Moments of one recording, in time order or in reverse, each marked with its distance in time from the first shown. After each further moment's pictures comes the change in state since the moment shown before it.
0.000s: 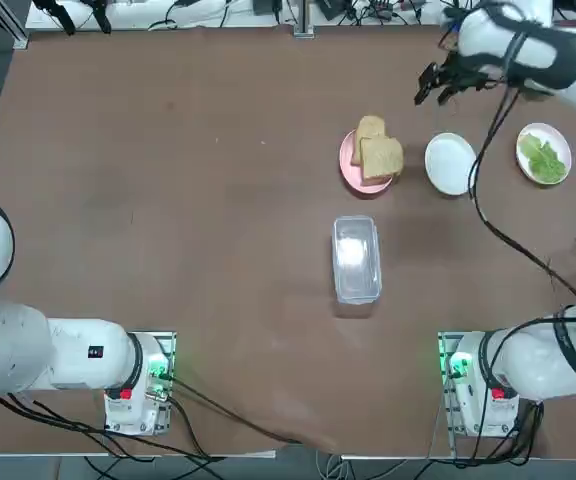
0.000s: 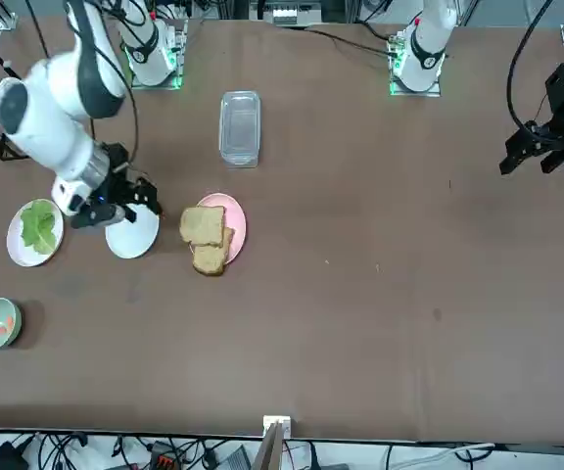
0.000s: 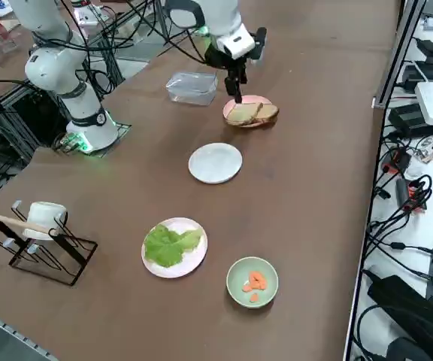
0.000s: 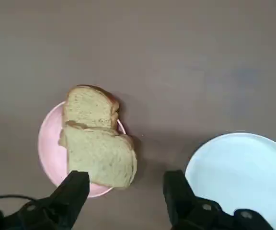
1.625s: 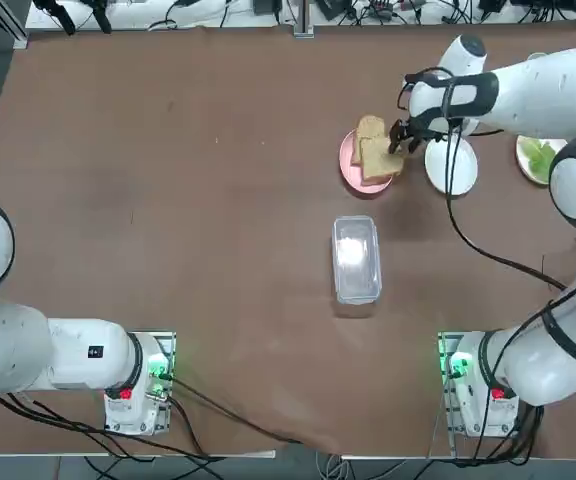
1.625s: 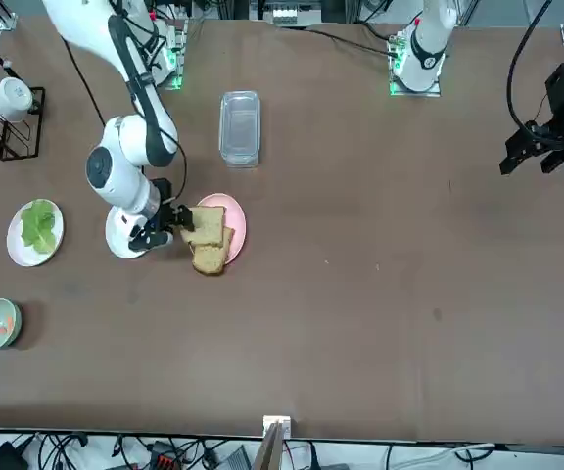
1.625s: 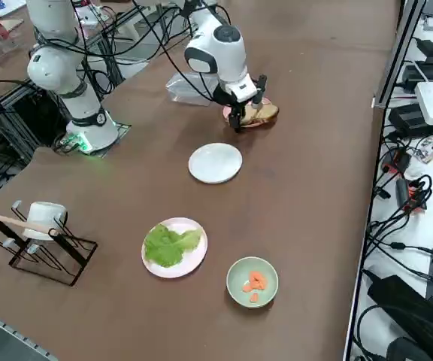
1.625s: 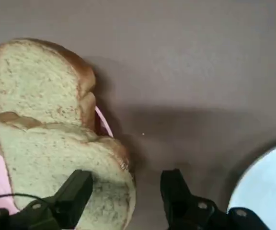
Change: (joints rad) arm 0.082 0.260 0.001 -0.016 0.092 0.176 -0.013
